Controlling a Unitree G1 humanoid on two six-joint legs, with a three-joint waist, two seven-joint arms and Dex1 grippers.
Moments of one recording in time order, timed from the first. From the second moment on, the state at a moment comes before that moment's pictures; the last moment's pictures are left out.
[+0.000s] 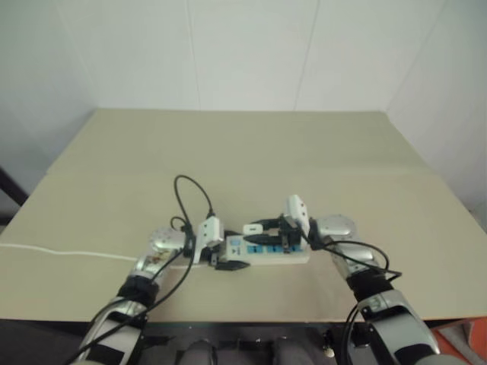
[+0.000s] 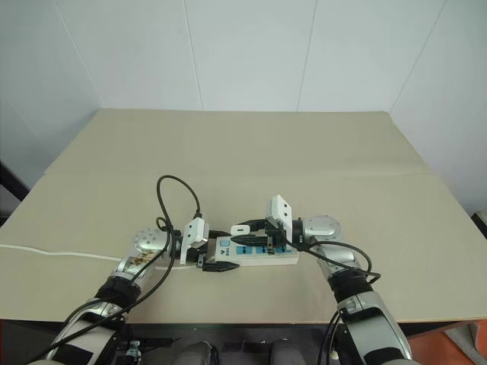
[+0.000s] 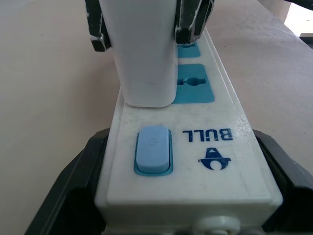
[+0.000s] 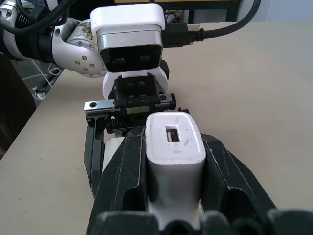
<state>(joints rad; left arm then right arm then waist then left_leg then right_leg) -0.53 0.37 -0.23 0.57 -0.15 -0.21 -1.30 -0.58 -0.35 0.21 0.47 0.30 -0.08 1.28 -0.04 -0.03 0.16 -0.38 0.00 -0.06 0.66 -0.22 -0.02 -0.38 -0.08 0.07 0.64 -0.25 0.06</state>
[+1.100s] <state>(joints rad) -0.51 0.39 -0.24 0.55 -0.16 -0.19 -1.30 -0.58 -0.35 0.23 0.52 0.31 -0.10 1.29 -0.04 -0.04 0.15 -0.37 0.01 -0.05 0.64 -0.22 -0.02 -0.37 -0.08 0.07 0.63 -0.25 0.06</state>
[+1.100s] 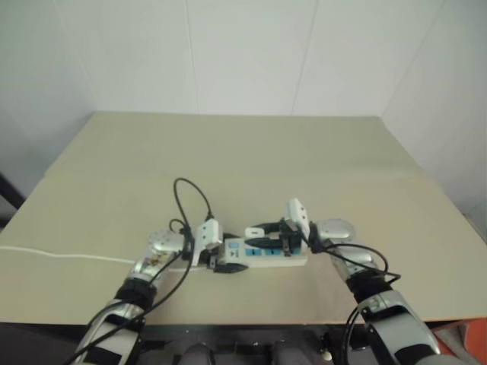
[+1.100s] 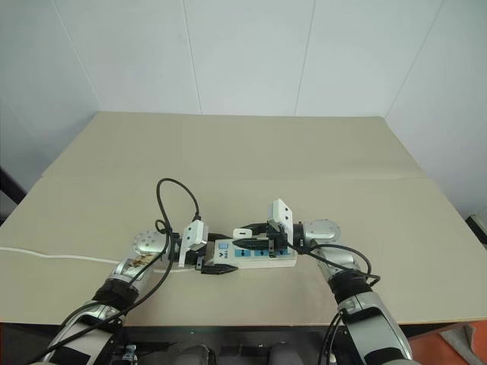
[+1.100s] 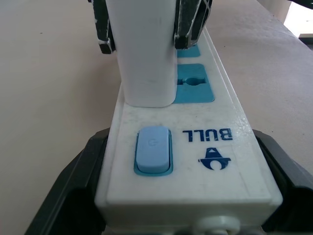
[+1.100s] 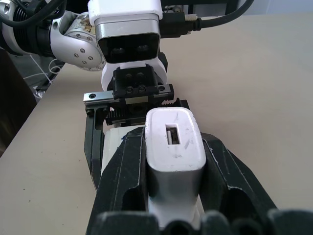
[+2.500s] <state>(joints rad) -0.42 0.57 -0.14 0.13 -0.36 0.11 -1.37 -0.51 -0.53 0.16 0.37 0.28 0.00 1.29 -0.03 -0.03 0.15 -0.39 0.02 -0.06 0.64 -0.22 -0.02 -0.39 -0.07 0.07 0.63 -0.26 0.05</state>
